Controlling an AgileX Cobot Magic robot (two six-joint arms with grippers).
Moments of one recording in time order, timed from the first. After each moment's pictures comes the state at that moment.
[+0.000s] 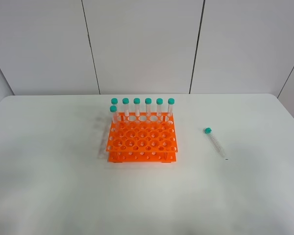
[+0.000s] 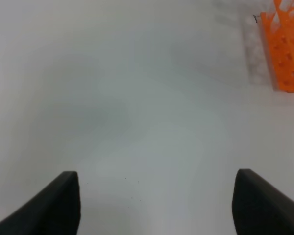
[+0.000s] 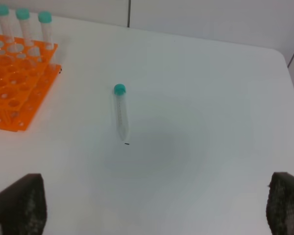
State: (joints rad) left arm -0.03 0.00 -0.50 0.06 1.06 -0.06; right arm 0.05 -0.01 -0.50 0.03 1.02 -0.09
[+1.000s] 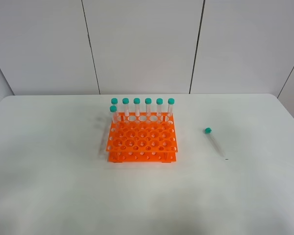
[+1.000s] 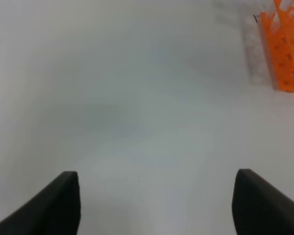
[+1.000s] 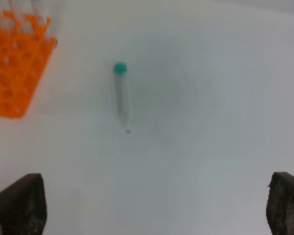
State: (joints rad) left arm -0.03 0.00 -0.50 0.06 1.06 -0.06; right arm 0.05 0.65 -0.78 0.03 0.97 -0.09
